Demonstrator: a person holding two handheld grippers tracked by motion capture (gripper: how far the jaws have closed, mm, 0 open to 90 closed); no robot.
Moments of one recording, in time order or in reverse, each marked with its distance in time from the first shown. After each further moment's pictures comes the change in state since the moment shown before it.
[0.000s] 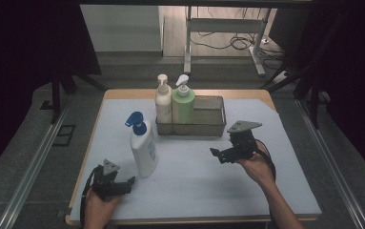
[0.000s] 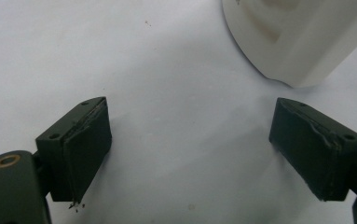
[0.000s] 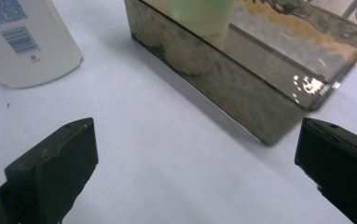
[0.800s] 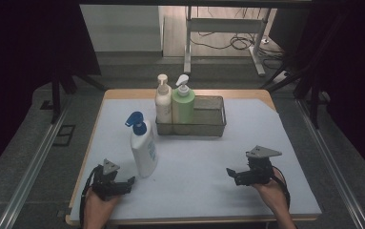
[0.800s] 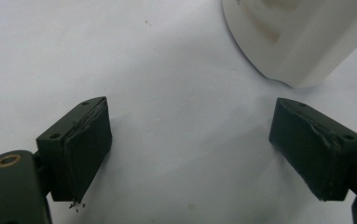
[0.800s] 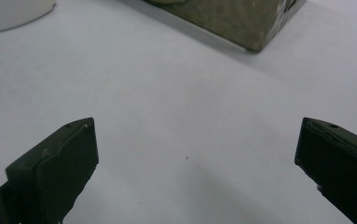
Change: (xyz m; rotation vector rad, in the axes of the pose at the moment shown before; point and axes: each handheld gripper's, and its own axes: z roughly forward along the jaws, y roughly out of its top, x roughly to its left) left arm 0.000 0.001 0.000 0.001 -0.001 -0.005; right arm 0.000 -0.090 -0.016 -0.005 -0.052 0.108
